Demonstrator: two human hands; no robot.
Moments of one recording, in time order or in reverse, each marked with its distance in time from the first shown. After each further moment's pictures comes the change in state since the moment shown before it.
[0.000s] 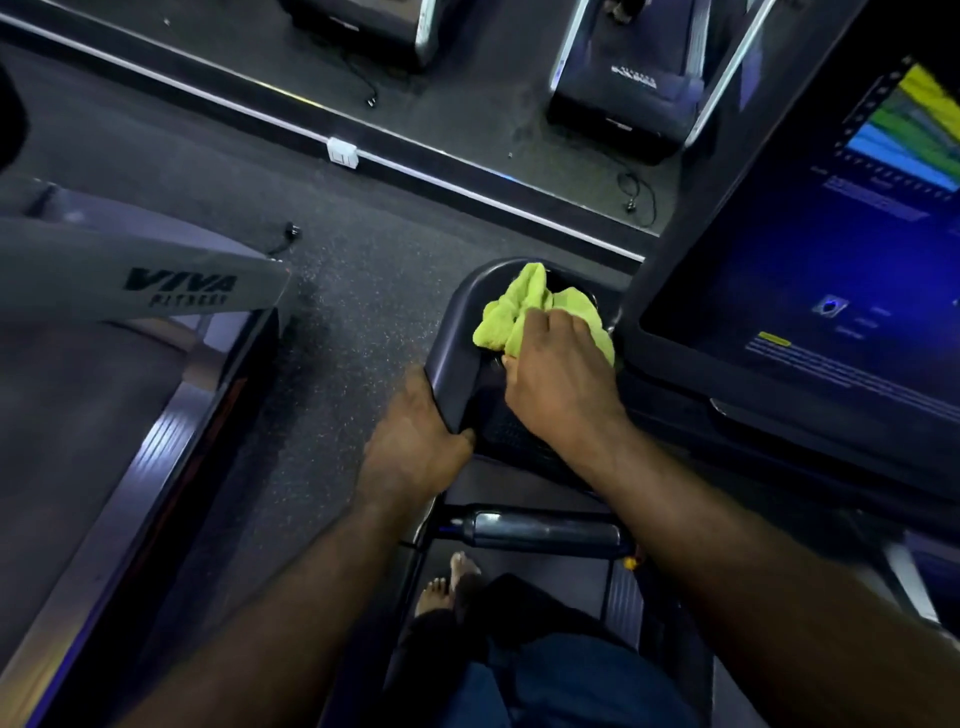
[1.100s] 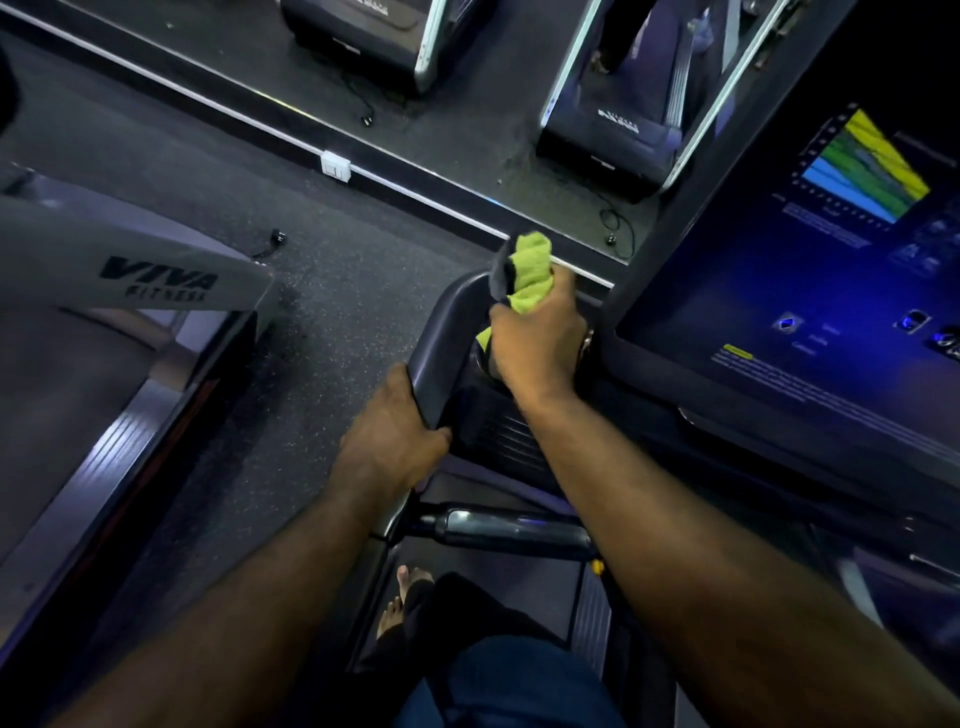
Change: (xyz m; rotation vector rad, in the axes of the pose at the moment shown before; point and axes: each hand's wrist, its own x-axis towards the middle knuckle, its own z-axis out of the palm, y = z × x) left_hand 0.001 -0.005 0.003 -0.031 0.014 0.007; right_hand 0.021 -0.021 -0.028 0.979 0.324 0.462
